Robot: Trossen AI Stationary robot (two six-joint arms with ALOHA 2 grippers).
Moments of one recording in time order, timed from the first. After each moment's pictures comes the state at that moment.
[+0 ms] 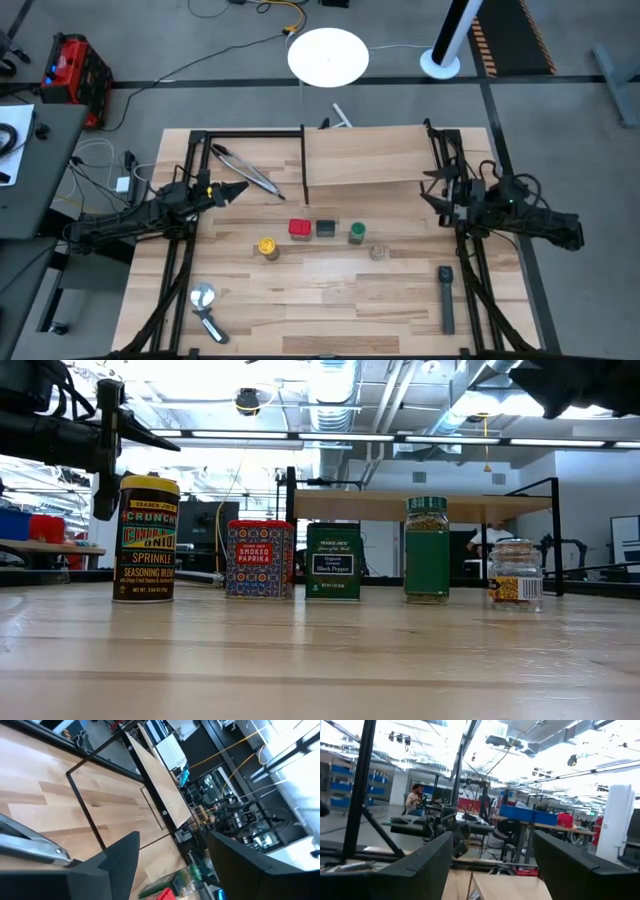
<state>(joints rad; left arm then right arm) 0.24 0.03 0.05 -0.04 -0.24 -1.02 -0.20 0.01 0.18 0.18 -0.04 -0.17</state>
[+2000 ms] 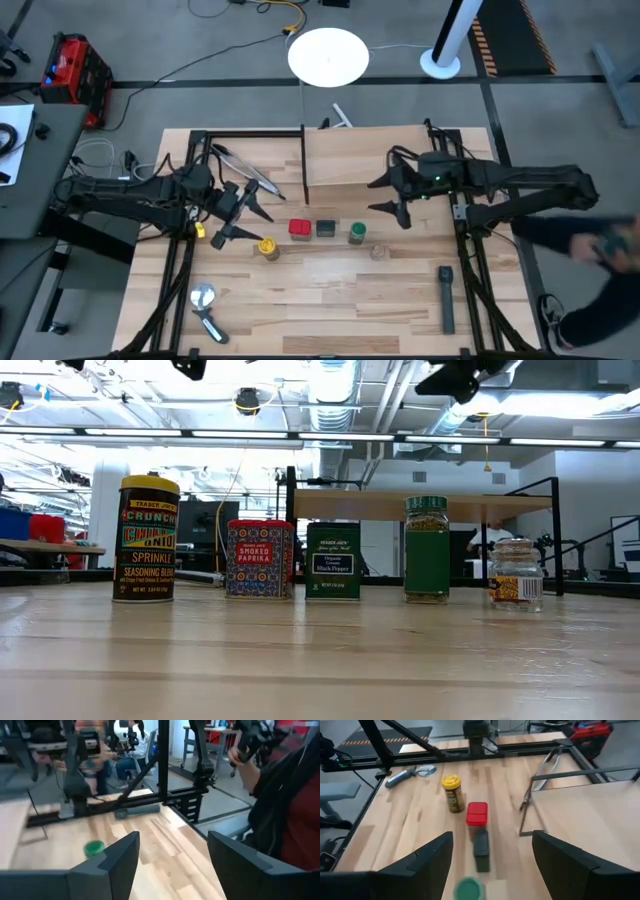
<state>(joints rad) 0.02 0.79 0.65 0.01 0.44 0.02 -0.04 1.03 0.95 -0.36 -0.05 0.05</state>
